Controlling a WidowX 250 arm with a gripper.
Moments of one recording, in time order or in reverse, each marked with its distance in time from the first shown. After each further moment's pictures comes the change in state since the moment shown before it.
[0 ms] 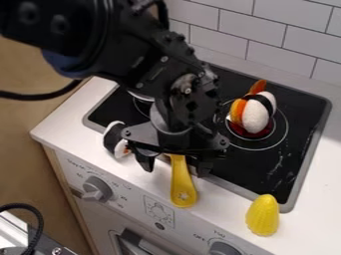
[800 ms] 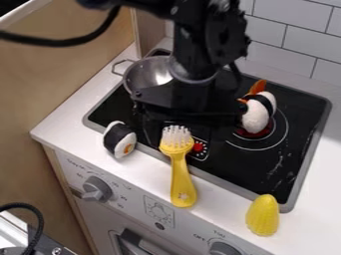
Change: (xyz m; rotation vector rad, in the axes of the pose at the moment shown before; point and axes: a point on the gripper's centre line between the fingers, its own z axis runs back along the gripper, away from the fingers) arm 0.013 -0.008 0.037 0.048 0.101 -0.024
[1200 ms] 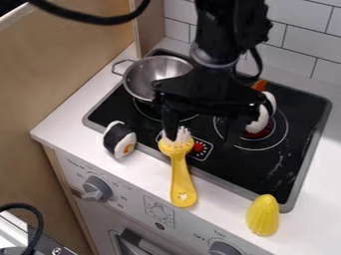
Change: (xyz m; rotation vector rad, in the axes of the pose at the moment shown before) arm 0.009 -0.015 0.001 0.003 0.066 0.010
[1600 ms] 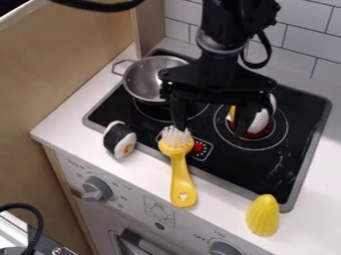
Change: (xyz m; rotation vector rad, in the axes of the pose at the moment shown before) arm 0.009 -0.009 0.011 -0.040 -0.010 0.001
